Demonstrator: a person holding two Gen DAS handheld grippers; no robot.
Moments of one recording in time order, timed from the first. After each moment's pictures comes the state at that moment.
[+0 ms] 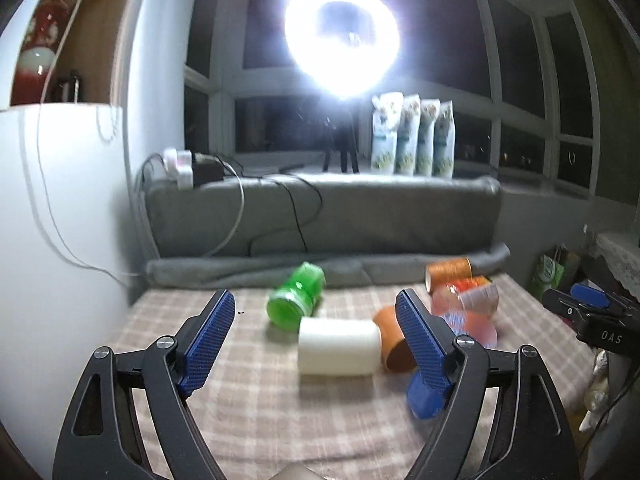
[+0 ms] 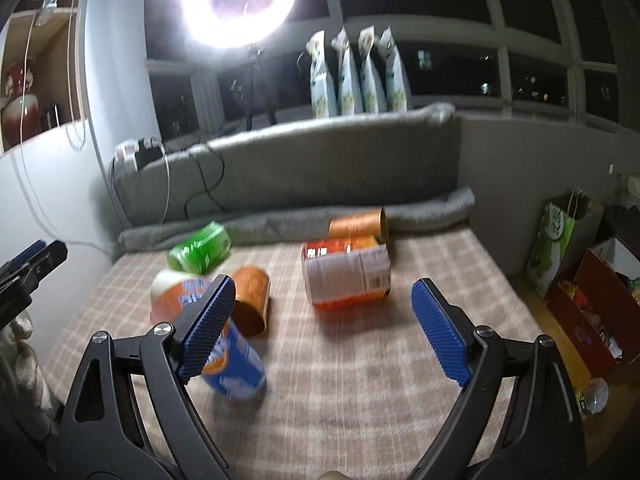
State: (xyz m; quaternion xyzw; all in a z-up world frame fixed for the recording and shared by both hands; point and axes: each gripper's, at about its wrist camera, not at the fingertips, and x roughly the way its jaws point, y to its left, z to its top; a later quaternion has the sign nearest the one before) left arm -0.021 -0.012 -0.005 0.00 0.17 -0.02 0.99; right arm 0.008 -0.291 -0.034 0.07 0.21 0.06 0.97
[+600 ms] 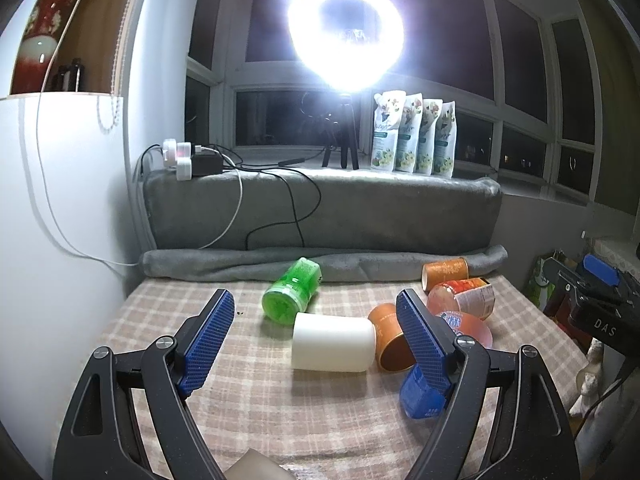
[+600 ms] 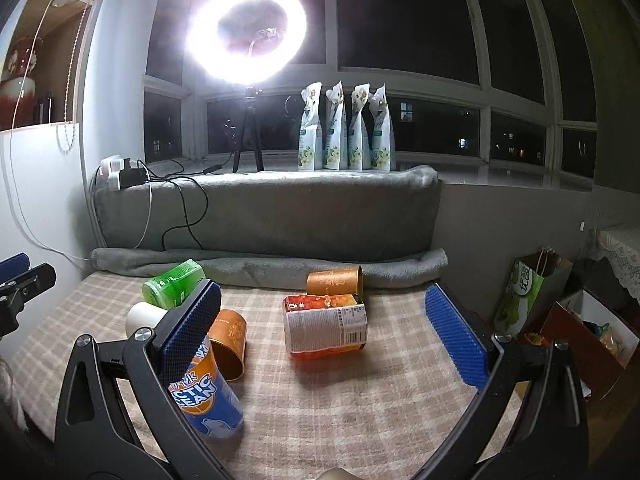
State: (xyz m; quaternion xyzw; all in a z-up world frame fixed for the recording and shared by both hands) left arm -0.020 -0.016 -0.009 -0.02 0.18 -0.02 0.98; right arm 0.002 -0.267 -0.014 0.00 0.15 0.02 0.99
